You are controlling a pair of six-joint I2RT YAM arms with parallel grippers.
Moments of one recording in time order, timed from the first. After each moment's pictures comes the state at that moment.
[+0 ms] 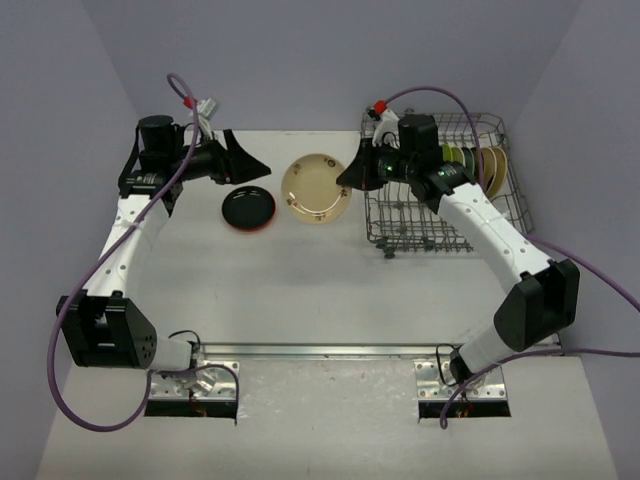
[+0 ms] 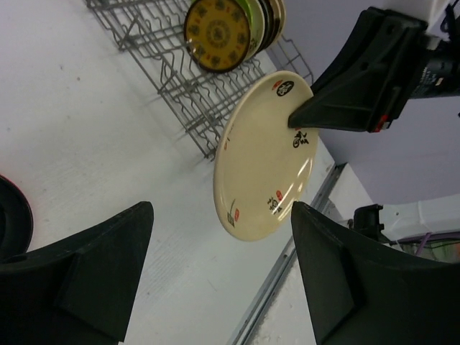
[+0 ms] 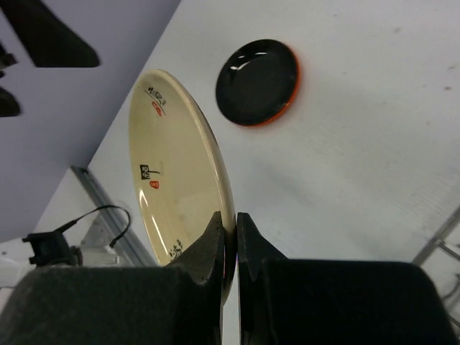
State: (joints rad) left arm 0.03 1.37 1.30 -0.31 0.96 -0.37; right arm 0.39 1.55 1.41 -0.33 -0.47 0.34
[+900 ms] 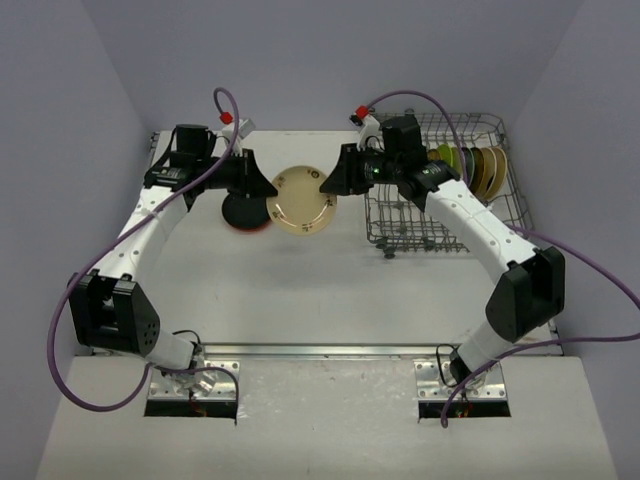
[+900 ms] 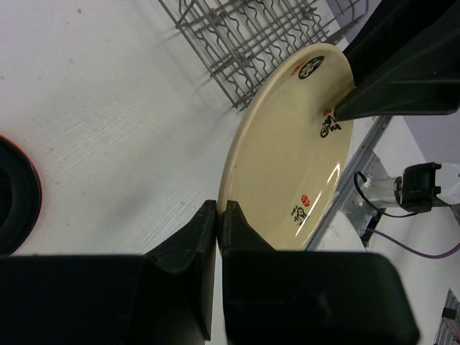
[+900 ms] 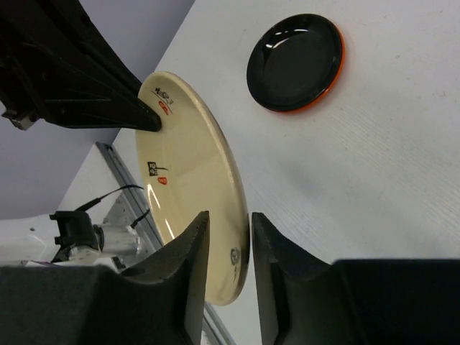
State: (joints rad) left arm -0.10 1.46 1.34 -0.54 0.83 -0.12; right arm 0.46 1.62 1.43 -0.32 -0.56 0.36
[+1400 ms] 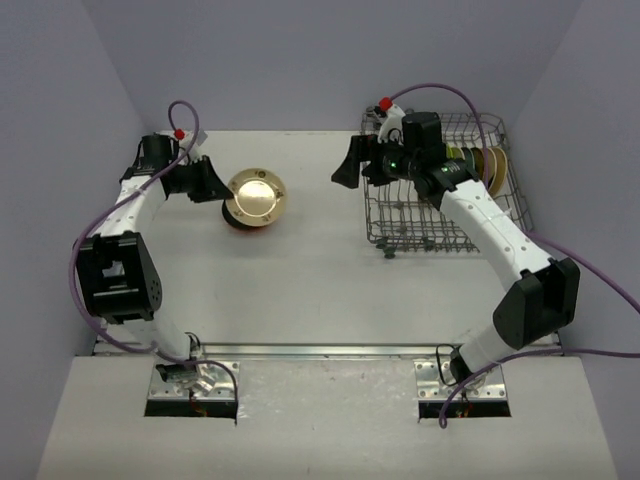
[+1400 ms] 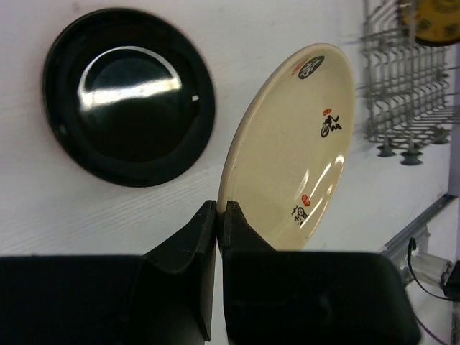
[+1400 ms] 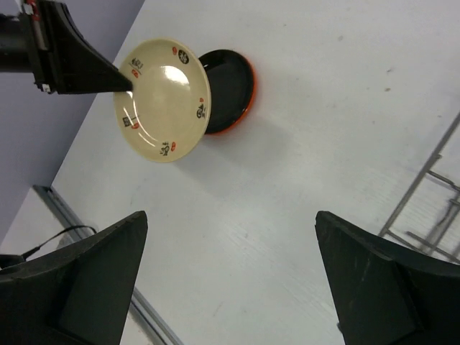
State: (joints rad) left arm 0.16 1.65 1.32 -0.57 0.71 -0.12; right arm 0.39 1.57 1.44 -0.37 -0.40 0.30
